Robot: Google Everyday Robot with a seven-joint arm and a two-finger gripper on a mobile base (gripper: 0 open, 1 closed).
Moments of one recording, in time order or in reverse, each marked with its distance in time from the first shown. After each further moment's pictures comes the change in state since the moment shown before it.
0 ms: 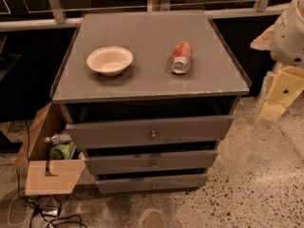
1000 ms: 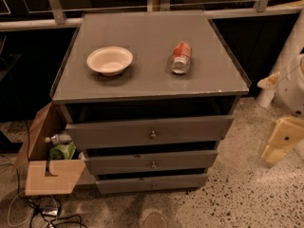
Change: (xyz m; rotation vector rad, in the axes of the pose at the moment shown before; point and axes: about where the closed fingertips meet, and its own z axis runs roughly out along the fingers) arm 0.041 0.045 0.053 -0.034 0.006 0.082
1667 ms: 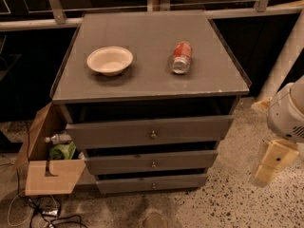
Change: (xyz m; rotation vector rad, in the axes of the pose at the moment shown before) arm 0.016 0.027 0.043 -0.082 -0.019 0.042
